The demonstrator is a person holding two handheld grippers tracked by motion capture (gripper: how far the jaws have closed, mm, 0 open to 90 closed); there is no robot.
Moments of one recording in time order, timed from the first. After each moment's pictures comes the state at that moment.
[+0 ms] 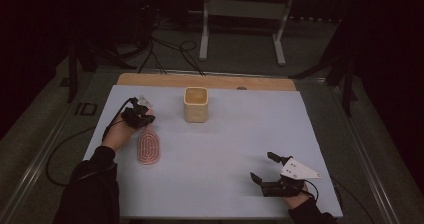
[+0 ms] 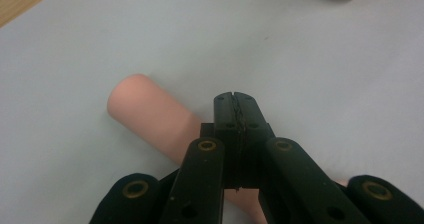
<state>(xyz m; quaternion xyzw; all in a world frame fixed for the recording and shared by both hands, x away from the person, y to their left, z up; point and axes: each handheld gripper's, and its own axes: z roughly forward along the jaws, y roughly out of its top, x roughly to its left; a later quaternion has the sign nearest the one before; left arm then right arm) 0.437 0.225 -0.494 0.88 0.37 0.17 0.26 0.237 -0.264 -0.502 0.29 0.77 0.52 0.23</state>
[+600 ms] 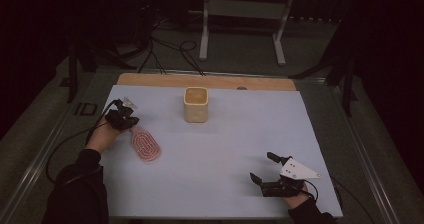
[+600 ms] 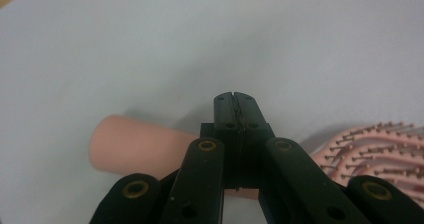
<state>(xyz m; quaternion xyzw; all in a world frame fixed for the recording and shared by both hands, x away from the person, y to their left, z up) 0.428 0.264 -0.494 0.87 0.40 0.18 0.22 0.237 -0.263 -0.502 0.29 0.77 0.52 0.22</state>
